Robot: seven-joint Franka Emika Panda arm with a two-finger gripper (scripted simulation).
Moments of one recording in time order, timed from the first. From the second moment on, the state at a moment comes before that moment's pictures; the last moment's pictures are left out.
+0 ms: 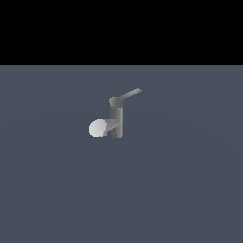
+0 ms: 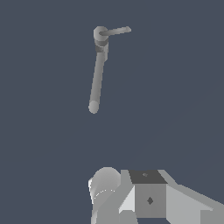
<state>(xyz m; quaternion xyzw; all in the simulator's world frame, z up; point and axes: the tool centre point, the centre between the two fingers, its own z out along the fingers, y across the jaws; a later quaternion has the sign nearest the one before) -0.259 -0.016 0.490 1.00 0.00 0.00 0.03</state>
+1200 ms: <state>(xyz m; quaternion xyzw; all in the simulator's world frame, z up) -0.233 -0.031 0.490 1.00 -0.07 0.00 0.00</state>
